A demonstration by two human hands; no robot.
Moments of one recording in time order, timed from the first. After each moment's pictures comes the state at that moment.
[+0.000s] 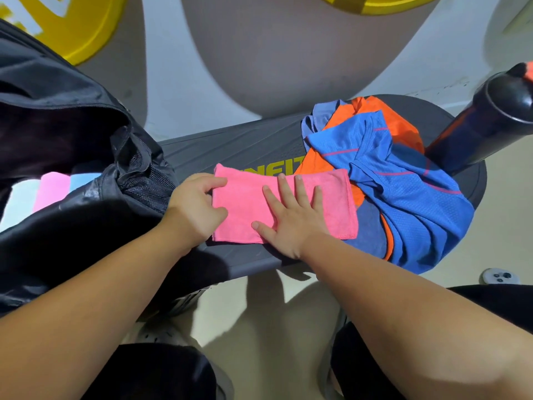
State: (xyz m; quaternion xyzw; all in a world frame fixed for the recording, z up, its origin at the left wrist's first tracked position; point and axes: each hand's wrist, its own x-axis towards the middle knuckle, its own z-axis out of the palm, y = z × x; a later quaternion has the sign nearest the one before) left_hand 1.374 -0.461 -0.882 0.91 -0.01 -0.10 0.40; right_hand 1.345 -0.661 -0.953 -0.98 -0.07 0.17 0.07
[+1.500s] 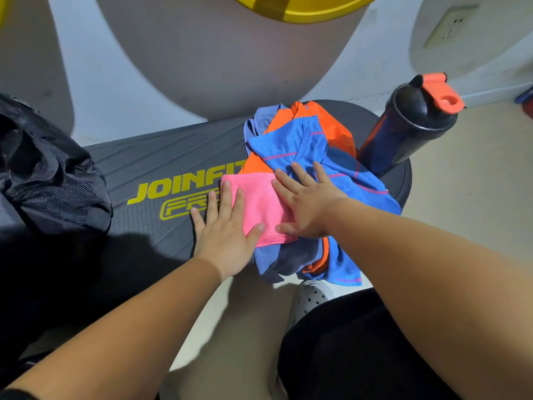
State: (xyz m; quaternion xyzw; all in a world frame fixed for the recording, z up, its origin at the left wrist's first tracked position) left_hand 1.334 -0.600 -0.961 0.98 -0.13 -0.13 0.08; right_hand 1.357 -0.810 -0.902 -0.95 -0.18 0.22 -0.13
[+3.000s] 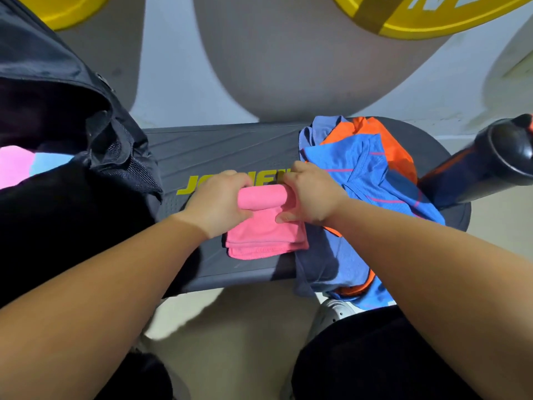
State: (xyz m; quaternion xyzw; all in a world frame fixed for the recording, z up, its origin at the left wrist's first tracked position) left_hand 1.413 -0.505 -0.921 0.95 -0.18 -0.08 0.23; right_hand 1.427 -0.728 -0.912 -0.97 -0.19 0.14 0.07
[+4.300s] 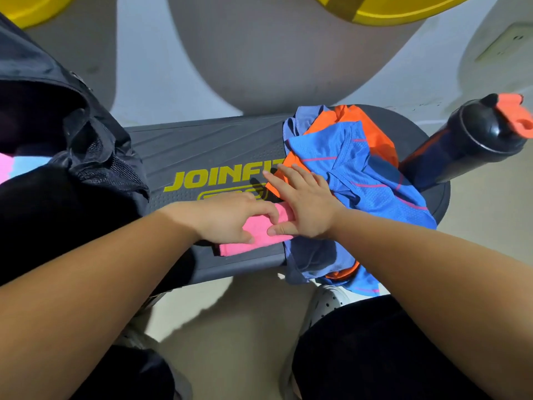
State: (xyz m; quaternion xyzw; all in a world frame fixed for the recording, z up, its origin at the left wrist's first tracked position) left_hand 1.405 -0.528 -0.908 0.85 -0.41 -0.30 0.14; right_hand 1.381 -0.752 -0.931 -0.96 -0.20 0.15 0.08
